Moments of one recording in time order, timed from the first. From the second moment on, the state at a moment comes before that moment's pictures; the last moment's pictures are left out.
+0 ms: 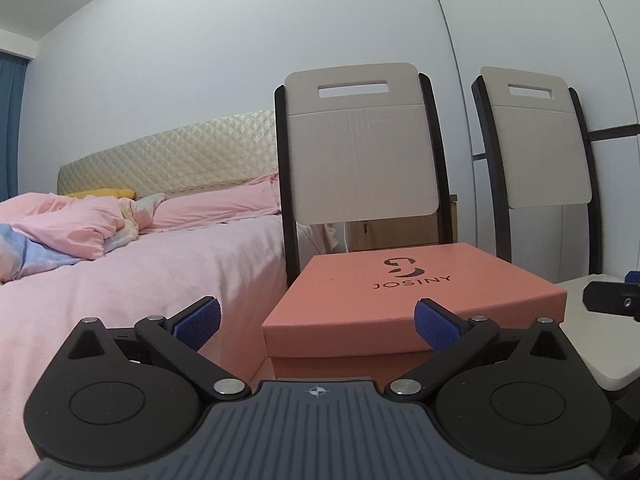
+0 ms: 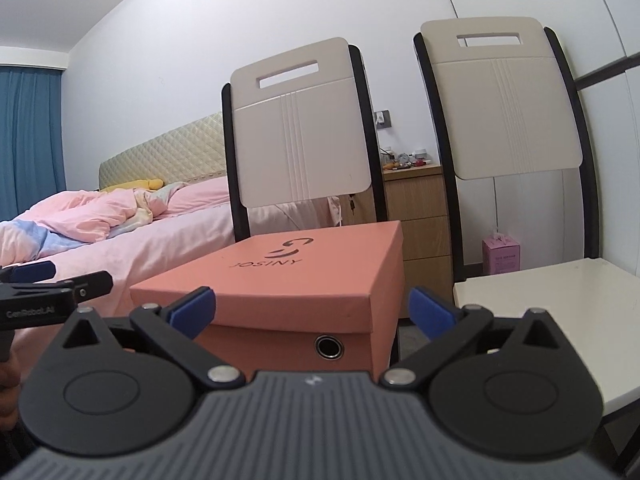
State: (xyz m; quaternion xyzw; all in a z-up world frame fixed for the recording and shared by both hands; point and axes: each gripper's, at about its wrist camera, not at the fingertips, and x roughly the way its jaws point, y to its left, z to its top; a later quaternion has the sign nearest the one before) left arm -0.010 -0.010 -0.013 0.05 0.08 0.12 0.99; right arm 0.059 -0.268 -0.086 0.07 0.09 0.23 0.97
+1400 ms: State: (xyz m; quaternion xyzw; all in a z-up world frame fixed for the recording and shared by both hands) left arm -0.010 -0.004 -0.015 0.04 0.08 0.15 0.98; right arm 0.058 -0.253 -0.090 0.03 0.08 0.20 0.98
